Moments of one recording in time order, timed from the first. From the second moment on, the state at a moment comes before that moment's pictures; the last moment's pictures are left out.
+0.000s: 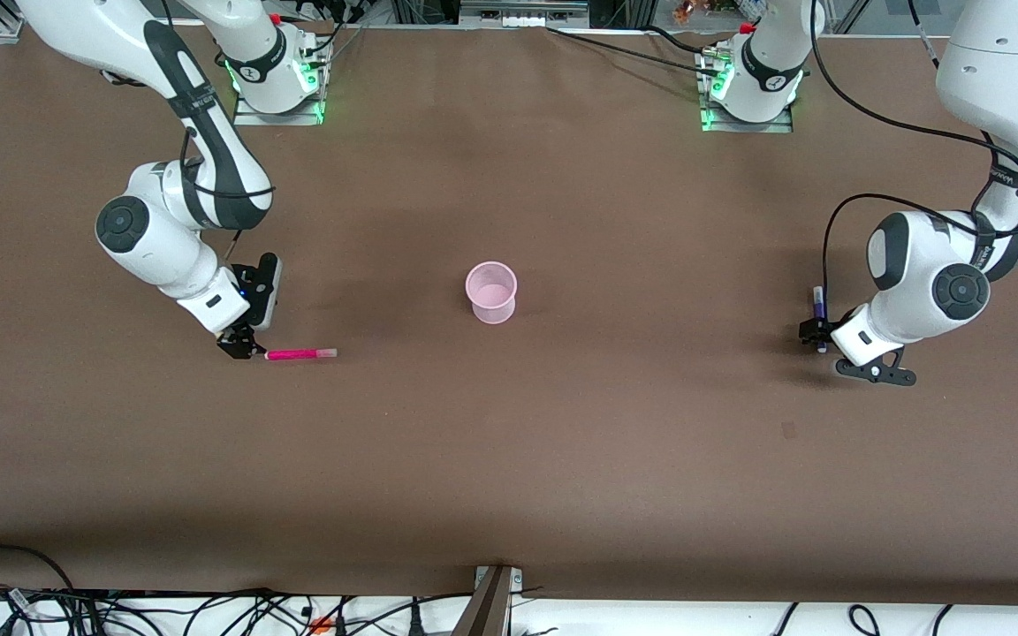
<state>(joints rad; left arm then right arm) 0.22 0.51 -0.10 -2.03 0.16 2.45 0.17 0.07 0.36 0.07 -2.16 0.10 2.63 -1.56</state>
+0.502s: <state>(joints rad) 0.22 0.53 -0.10 -2.04 0.16 2.46 0.17 0.06 0.50 0.06 -2.03 0.15 2.64 -1.60</state>
